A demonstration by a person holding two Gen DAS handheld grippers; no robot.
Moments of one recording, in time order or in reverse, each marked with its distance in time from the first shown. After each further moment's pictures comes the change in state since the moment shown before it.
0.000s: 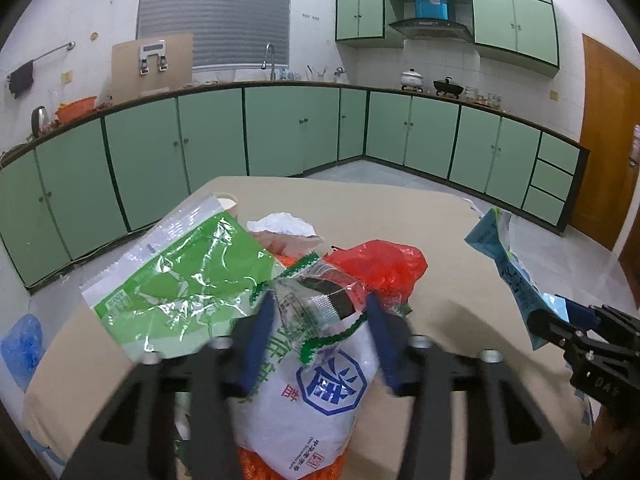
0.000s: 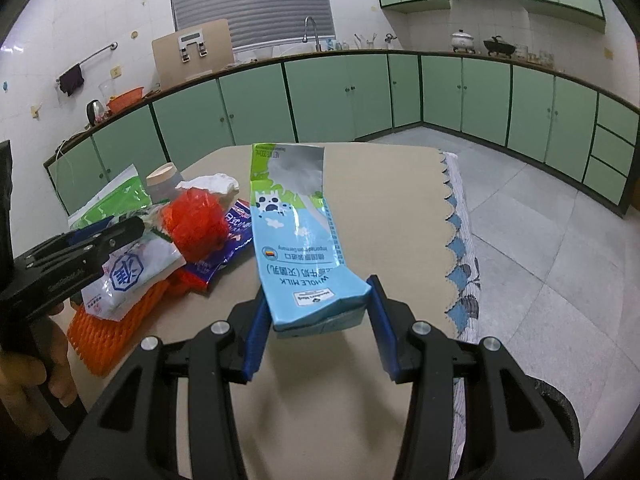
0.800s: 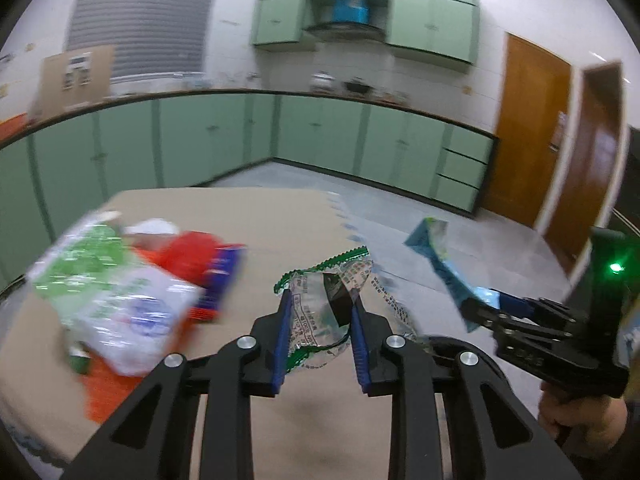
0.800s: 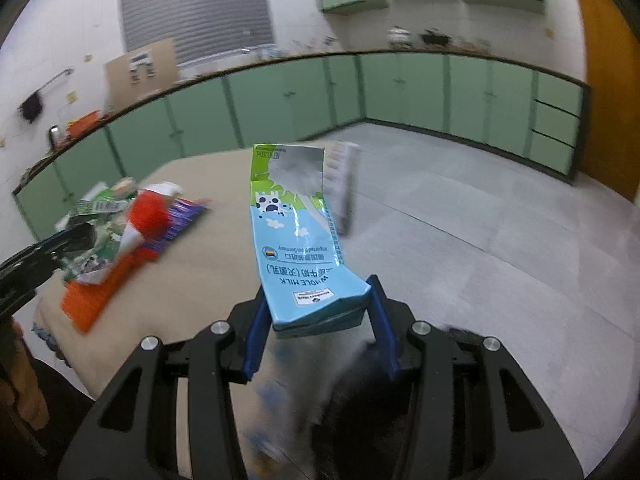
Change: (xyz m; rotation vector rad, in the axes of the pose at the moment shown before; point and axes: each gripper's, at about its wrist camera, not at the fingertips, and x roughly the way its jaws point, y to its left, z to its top) left arm -0.084 -0.109 -0.020 0.105 0.001 -0.333; right arm -0.104 -0.074 -0.045 0.128 -0.002 -0.187
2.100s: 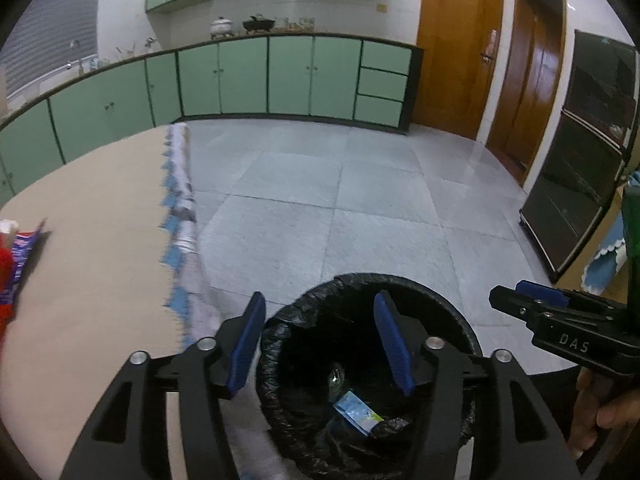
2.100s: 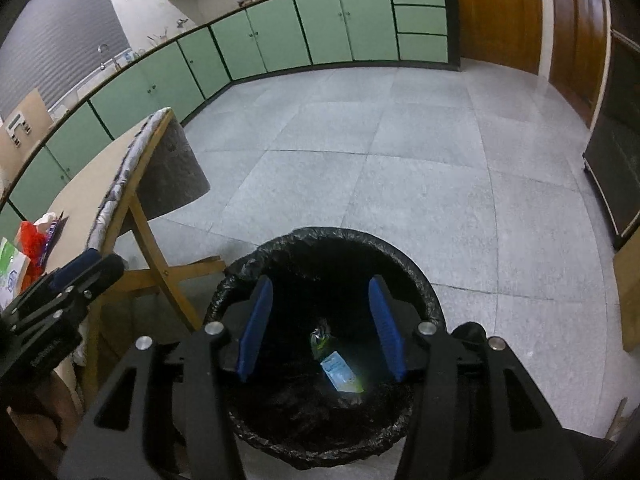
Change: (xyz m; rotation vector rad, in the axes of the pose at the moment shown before) left arm 0.104 -0.141 -0.049 0.195 0.211 -0.172; right arm -0.027 -0.148 -0.092 0.372 0.153 -0.259
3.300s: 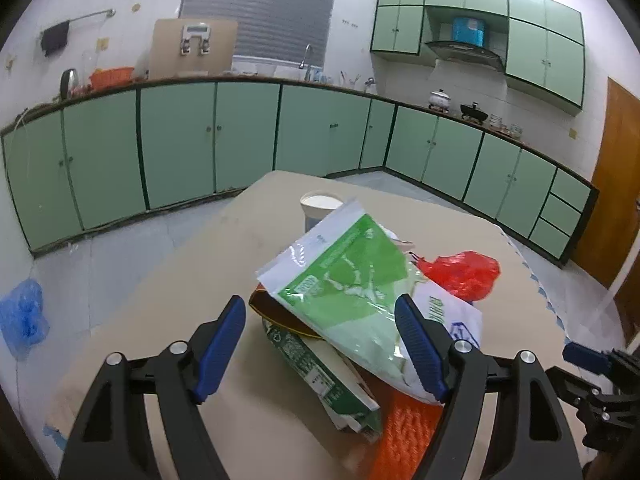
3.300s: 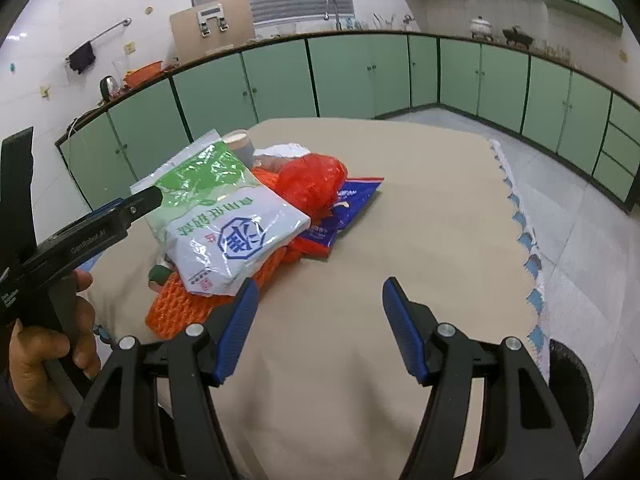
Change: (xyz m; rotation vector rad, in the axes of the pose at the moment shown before) left arm -0.188 0.333 -0.073 -0.463 -0.228 0.486; right arm -0.025 0.370 -0.025 -0.545 -0.024 0.419
